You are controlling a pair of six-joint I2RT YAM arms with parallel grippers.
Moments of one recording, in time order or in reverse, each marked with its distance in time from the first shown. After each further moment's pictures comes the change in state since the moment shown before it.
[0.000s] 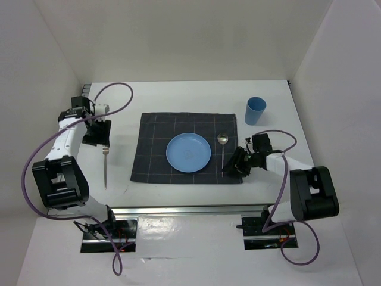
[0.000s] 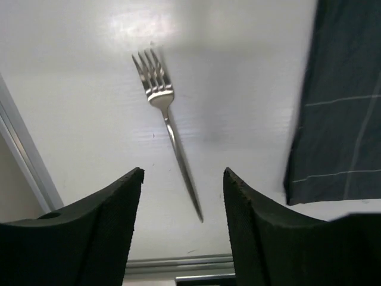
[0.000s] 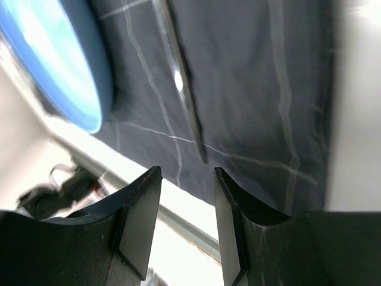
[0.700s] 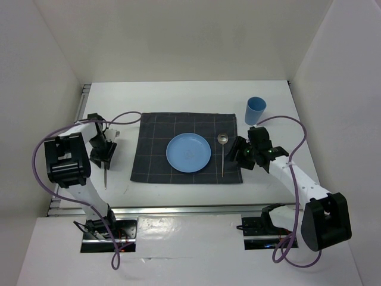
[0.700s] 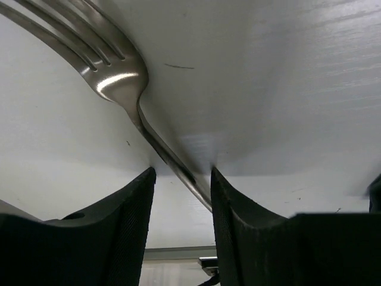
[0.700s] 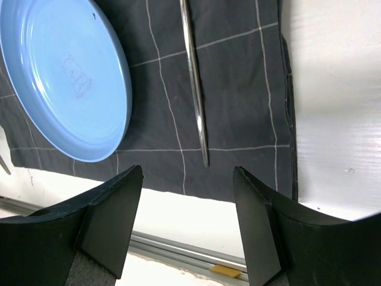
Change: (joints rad) left arm -0.013 0.263 -0.157 0.039 -0.162 0.157; right arm 0.160 -0.264 0.138 -0.238 0.442 0.047
